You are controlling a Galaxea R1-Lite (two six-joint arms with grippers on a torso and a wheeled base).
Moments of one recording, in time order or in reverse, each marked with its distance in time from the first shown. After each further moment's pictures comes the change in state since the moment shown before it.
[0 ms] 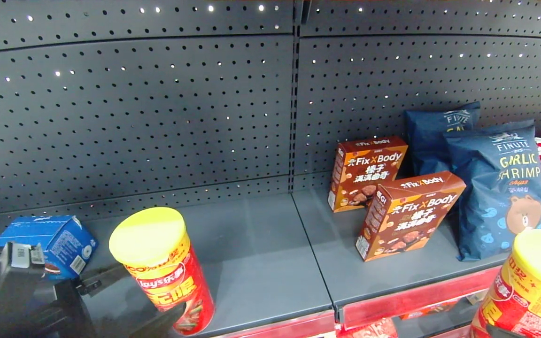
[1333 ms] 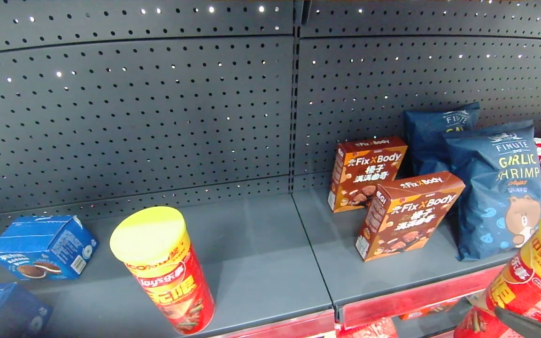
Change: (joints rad) left arm 0.010 -1.050 -0.024 0.957 0.045 -0.009; right arm 0.003 -0.023 0.000 -0.093 0.000 -0.007
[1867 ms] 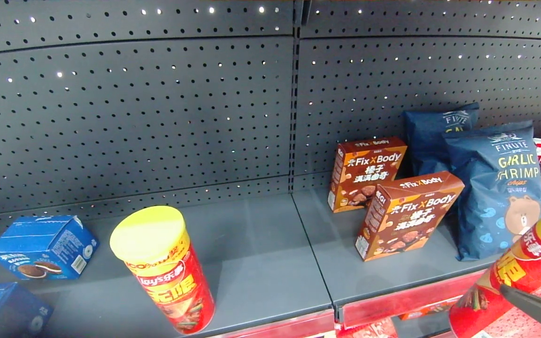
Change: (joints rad) left arm 0.000 -0.165 0.021 0.115 0.199 0.058; right arm 0.005 0.012 -0.027 -0.078 0.003 0.000
